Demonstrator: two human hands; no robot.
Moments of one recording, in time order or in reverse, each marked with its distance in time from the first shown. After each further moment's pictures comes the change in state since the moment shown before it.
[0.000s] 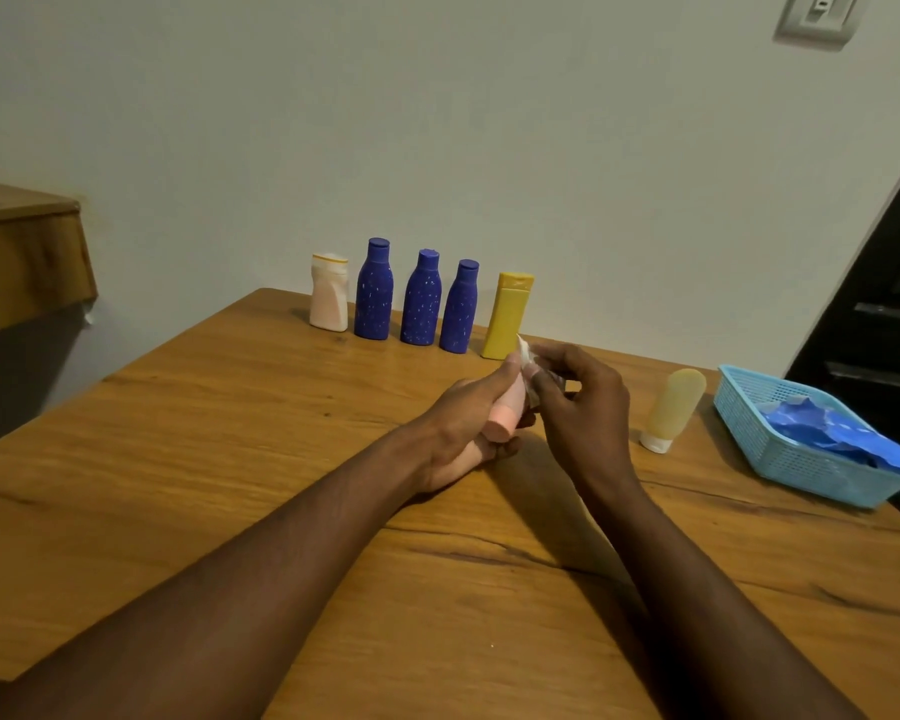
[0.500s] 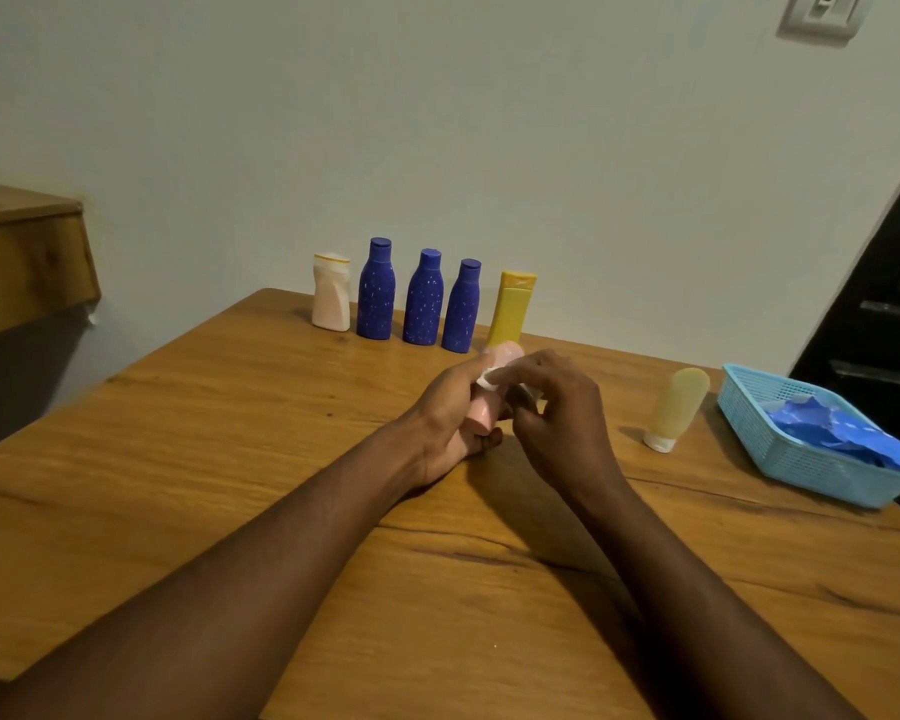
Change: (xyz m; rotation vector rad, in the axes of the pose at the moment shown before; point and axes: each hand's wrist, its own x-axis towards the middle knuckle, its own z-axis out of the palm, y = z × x) left_hand -0.001 0.008 -0.009 -0.104 0.042 -0.011; right_hand -0.008 -0.009 0.006 -0.203 -0.232 -0.200
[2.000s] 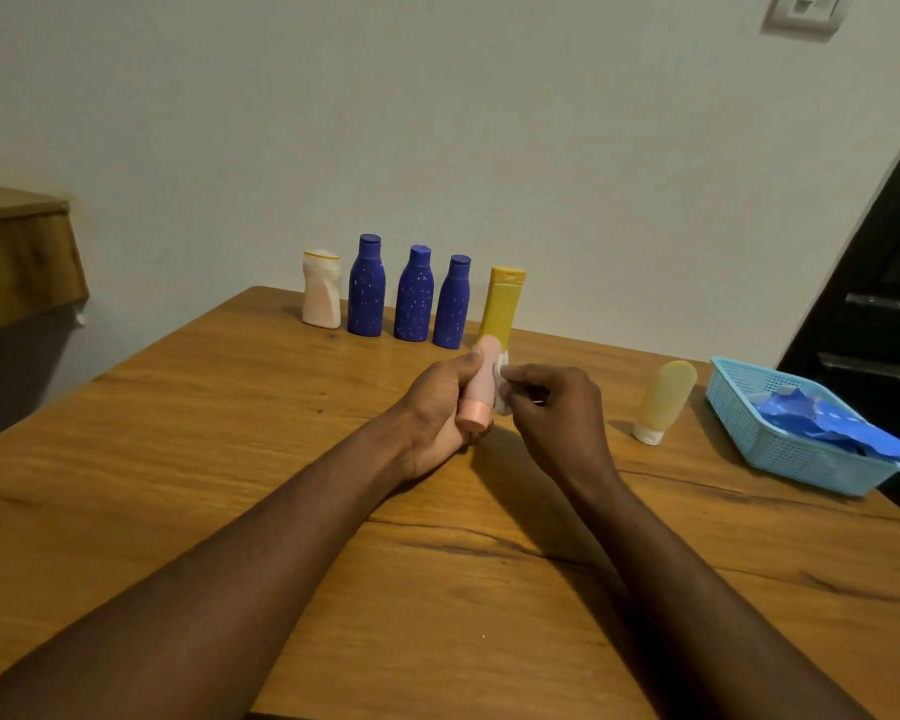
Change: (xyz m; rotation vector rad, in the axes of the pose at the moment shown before) left_hand -0.007 0.003 0.004 -0.032 0.029 -0.006; right_hand -0.001 0.012 0.000 0.104 0.075 0.195
